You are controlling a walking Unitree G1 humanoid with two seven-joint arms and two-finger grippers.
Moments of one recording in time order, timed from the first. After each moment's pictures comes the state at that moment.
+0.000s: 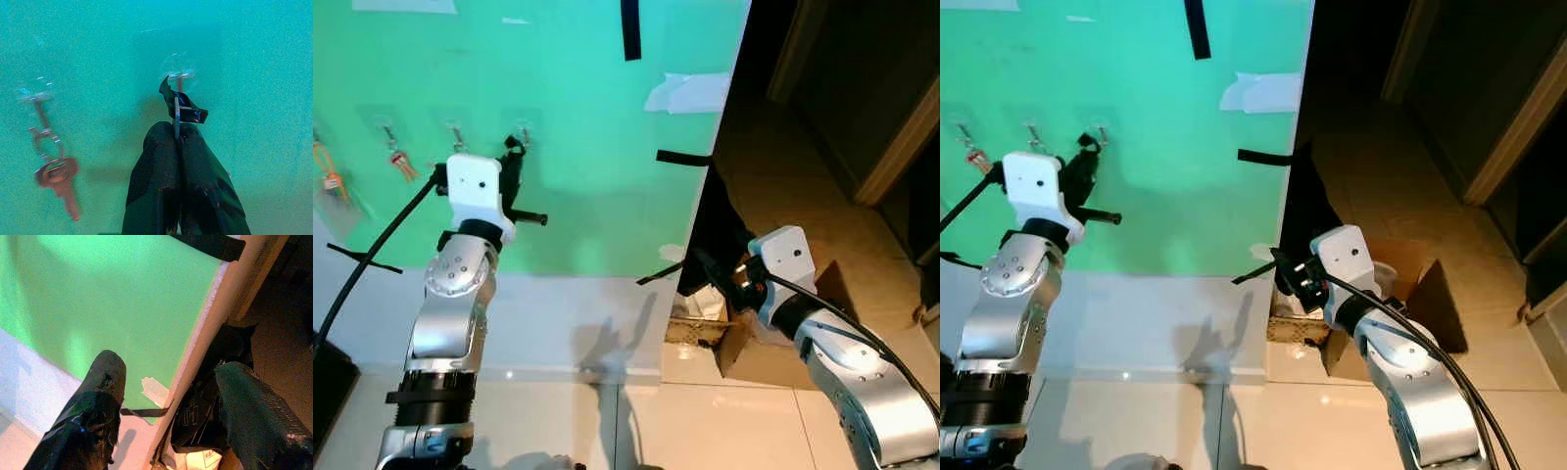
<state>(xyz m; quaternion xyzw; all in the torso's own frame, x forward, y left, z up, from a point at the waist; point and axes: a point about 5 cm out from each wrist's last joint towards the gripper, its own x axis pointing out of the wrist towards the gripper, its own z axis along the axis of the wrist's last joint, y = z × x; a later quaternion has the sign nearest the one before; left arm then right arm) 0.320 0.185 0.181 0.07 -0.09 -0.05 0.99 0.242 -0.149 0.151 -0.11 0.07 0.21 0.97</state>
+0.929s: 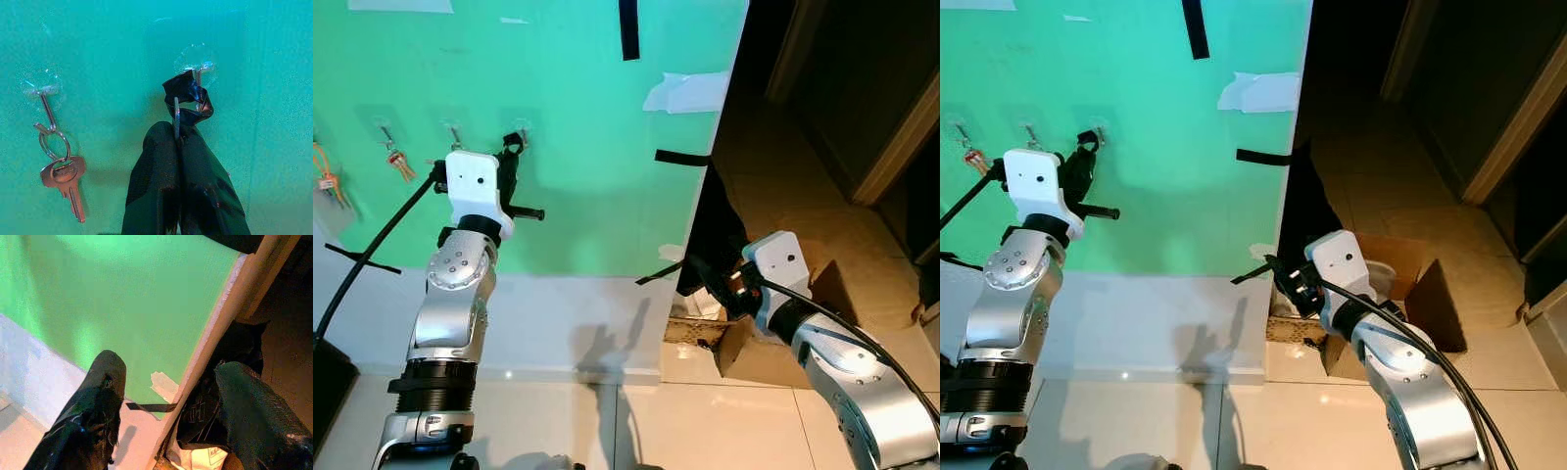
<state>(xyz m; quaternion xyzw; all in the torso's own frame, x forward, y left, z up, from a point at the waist) 0.328 0.191 0.177 0.07 -0.09 -0.02 0.99 0.240 -0.145 0.147 -0.11 0.08 0.23 0.96</state>
